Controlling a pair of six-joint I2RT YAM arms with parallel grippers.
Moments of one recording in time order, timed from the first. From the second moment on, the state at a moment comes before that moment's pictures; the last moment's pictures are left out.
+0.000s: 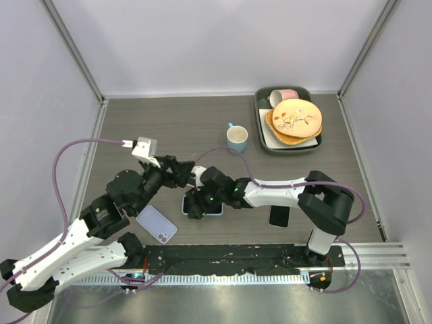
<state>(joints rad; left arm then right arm) -0.94 0.66 0.82 -0.26 -0.42 -0.41 1.05 1.71 0.95 -0.02 -0.22 0.47</state>
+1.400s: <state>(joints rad) -0.94 0.87 0.96 -0.28 -0.46 -0.38 0.89 1.44 0.93 -0.24 0.14 0.47</state>
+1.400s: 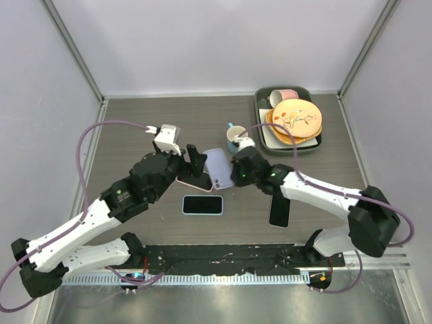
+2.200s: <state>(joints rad) -0.92 1.83 1.21 -0.28 0.11 -0.47 0.59 1.29 0.61 -0.36 0.18 0.56</state>
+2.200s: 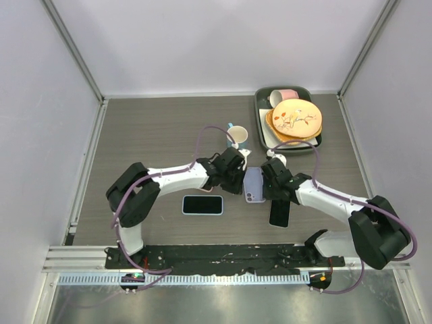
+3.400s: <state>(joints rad) -0.82 1.43 0.94 -0.52 -0.11 -0.52 0.69 1.47 0.53 0.22 -0.21 0.90</state>
